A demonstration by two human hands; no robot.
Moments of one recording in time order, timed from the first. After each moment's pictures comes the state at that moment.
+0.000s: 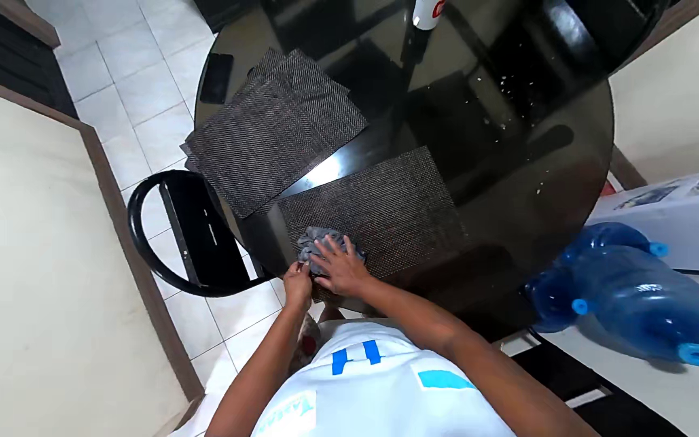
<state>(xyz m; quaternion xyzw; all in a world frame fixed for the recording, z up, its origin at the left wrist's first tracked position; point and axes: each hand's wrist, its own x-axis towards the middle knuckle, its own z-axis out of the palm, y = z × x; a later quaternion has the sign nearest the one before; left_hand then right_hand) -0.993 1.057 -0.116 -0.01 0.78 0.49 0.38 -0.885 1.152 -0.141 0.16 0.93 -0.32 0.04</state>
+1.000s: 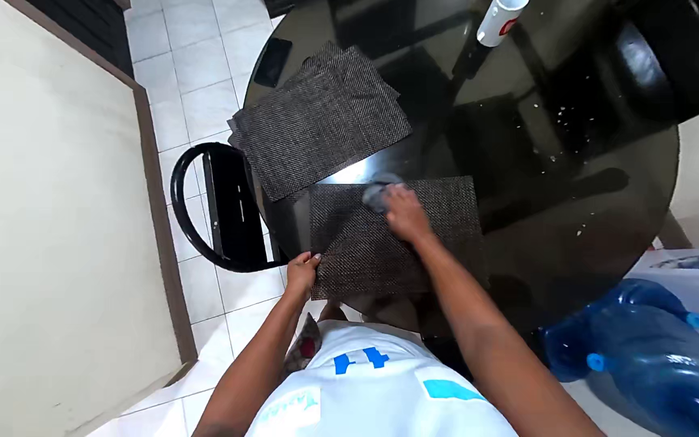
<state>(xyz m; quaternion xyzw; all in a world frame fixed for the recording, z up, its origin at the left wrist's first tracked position) -1.026 1.044 -0.098 -0.01 0.81 0.44 0.40 -0.876 1.312 -0.144 0.26 0.93 -0.24 0.00</state>
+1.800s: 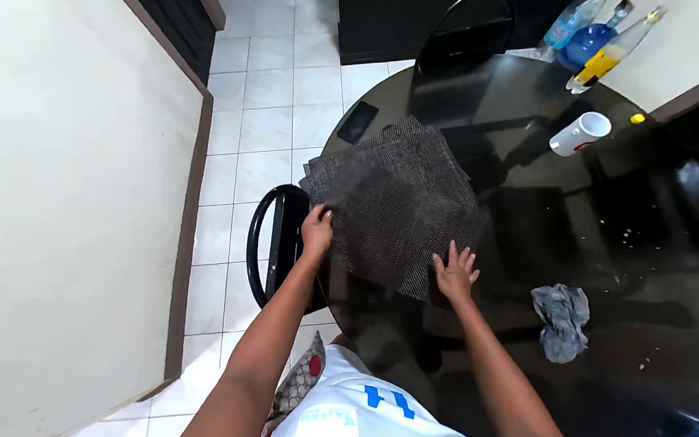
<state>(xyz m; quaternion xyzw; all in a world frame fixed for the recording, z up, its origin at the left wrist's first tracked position) -1.251 1.136 -0.053 0.17 0.86 0.44 0.20 -0.967 1.322 -0.104 0.52 0.79 -0.30 0.04</state>
